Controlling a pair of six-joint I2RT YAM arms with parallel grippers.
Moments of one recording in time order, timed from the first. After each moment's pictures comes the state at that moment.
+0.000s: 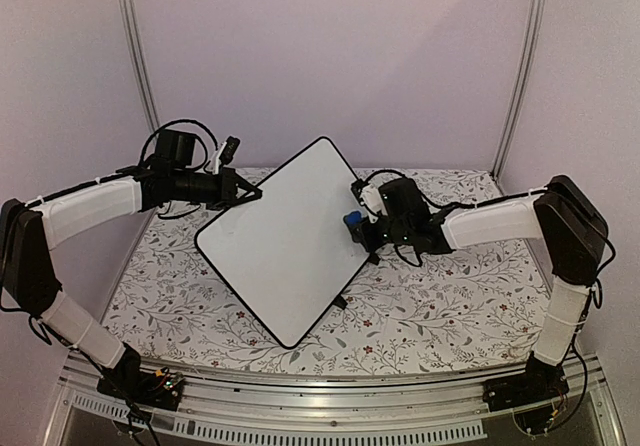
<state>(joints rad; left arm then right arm) -0.36 1.49 1.11 -0.21 0.65 -0.40 0.76 1.87 1.13 0.14 0.08 0.08</state>
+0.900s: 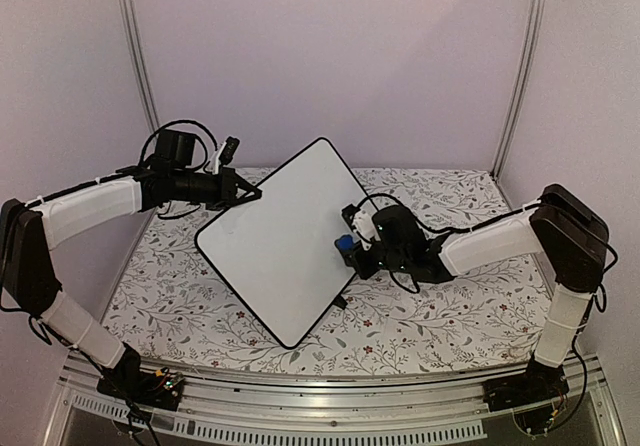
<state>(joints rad) -0.36 1.49 1.11 -0.21 0.64 -0.41 0.86 1.85 0.97 0.30 0.09 0.10</state>
